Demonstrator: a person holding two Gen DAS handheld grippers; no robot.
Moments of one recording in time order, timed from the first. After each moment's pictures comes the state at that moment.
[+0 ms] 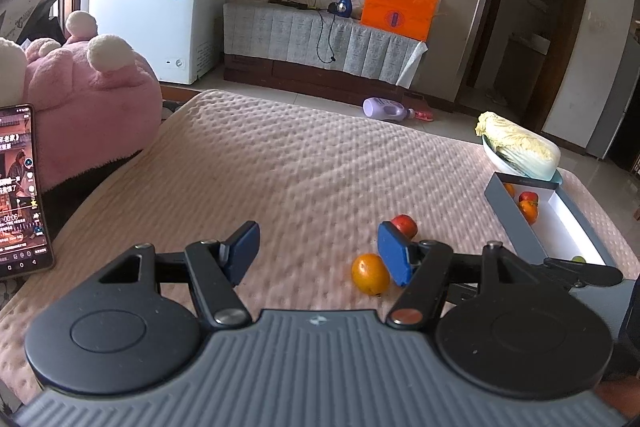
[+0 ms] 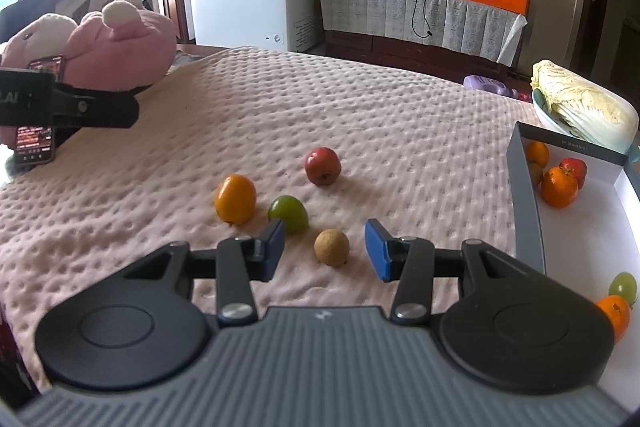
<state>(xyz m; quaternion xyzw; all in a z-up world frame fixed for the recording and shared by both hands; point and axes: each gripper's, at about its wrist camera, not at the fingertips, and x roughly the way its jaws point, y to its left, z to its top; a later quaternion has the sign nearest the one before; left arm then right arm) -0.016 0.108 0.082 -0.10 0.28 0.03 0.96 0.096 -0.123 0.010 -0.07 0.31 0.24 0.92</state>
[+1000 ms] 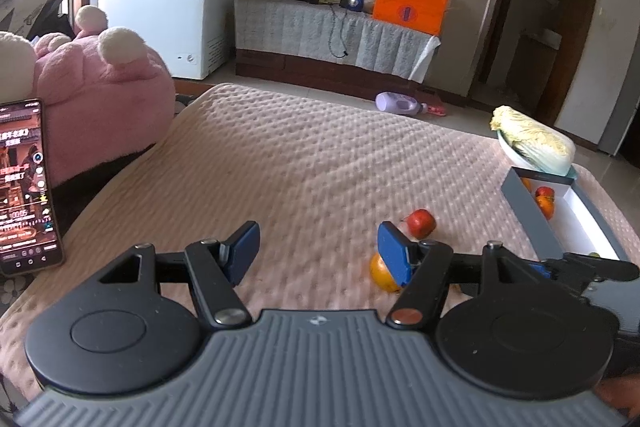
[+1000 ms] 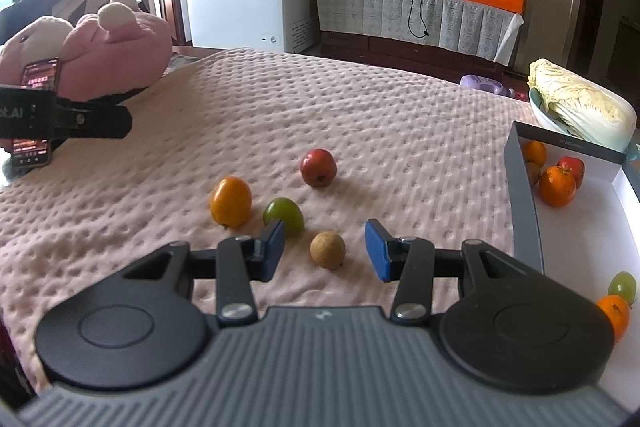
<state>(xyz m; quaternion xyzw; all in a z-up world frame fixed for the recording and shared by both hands) -0.012 0.113 0.076 -0.09 0.29 0.05 0.95 0.098 -0.125 0.010 -0.07 0.31 0.24 0.92</state>
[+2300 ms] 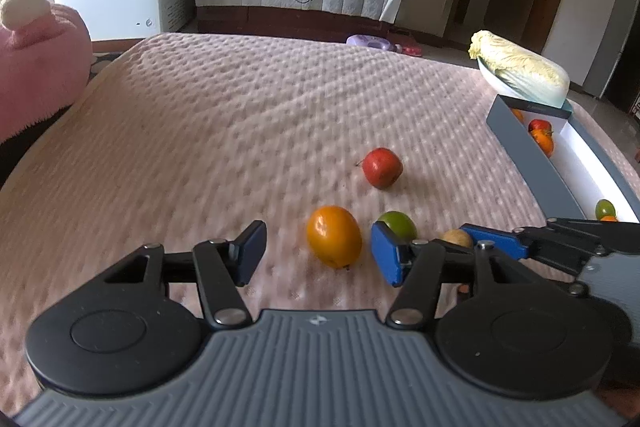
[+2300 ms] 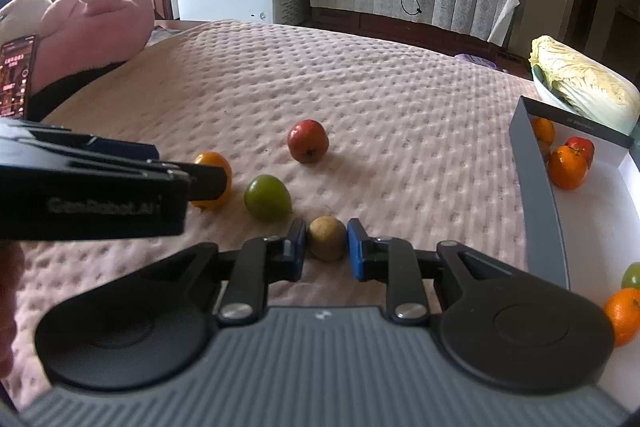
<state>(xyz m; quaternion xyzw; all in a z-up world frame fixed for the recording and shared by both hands) 0.053 0.065 0.023 -0.07 0.36 0.00 0.93 0.114 -0.116 -0.008 -0.08 0.34 0.22 0.91</state>
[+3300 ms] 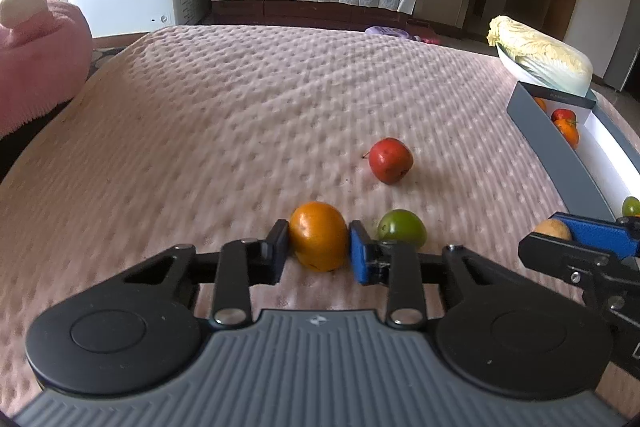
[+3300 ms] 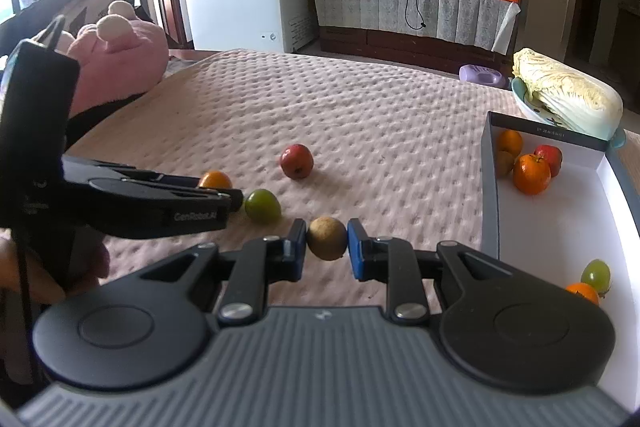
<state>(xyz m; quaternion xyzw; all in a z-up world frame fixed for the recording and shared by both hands) 0.069 0.048 0.008 -0.04 0.37 0.04 0.93 0.096 -0.158 0.024 -0.05 0.32 0.24 0.91</state>
